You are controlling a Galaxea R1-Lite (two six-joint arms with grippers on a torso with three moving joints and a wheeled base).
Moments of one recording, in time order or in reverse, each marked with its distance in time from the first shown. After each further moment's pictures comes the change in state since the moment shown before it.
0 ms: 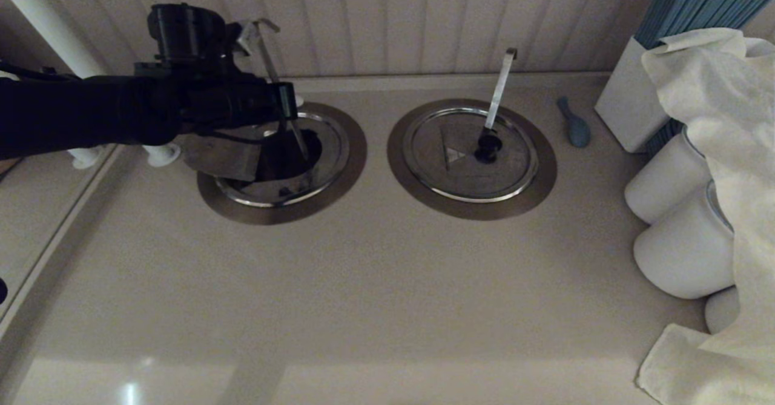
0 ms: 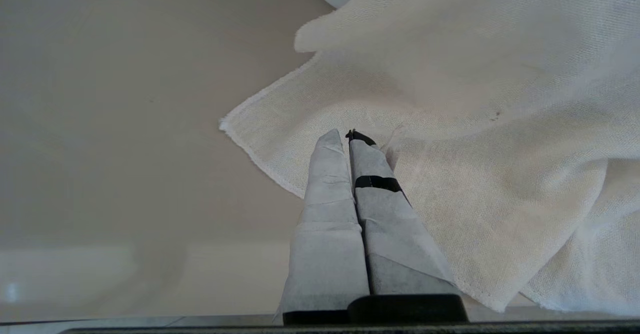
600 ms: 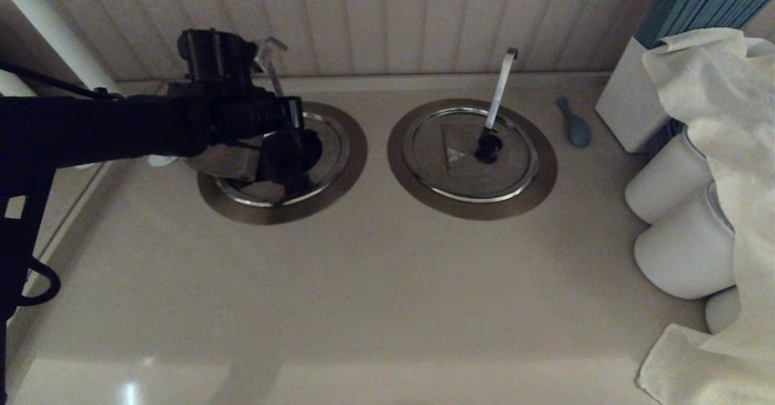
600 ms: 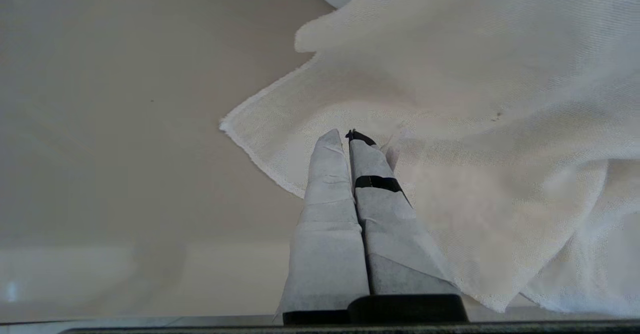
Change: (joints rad) left arm -0.004 0.098 -0.053 -0.043 0.128 0.051; right arm 0.000 0.000 0.000 0.000 0.000 0.000
